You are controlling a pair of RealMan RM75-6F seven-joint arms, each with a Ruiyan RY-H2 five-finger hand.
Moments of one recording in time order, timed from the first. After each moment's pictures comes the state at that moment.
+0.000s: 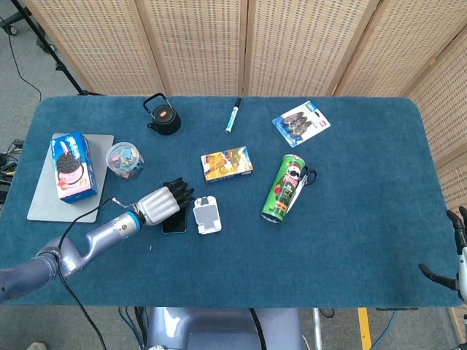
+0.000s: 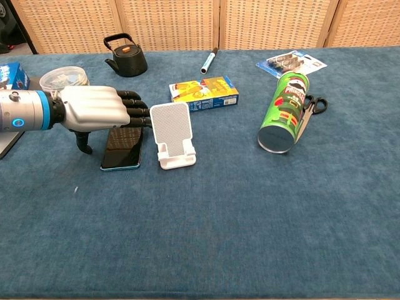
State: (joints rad) left arm -0.93 -1.55 0.06 -1.03 1.71 0.73 0.23; right arm -0.02 -0.99 0.12 -1.80 -1.38 1.54 0.00
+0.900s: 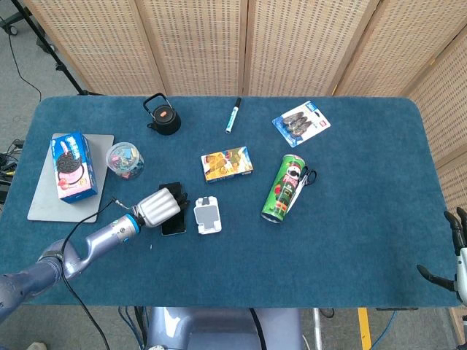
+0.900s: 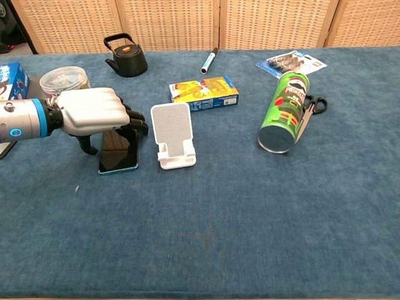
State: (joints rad) left arm -0.89 -1.66 0.14 -0.83 1.78 0.95 0.07; right arm -0.02 -0.98 0.11 -1.81 -1.39 1.54 0.00
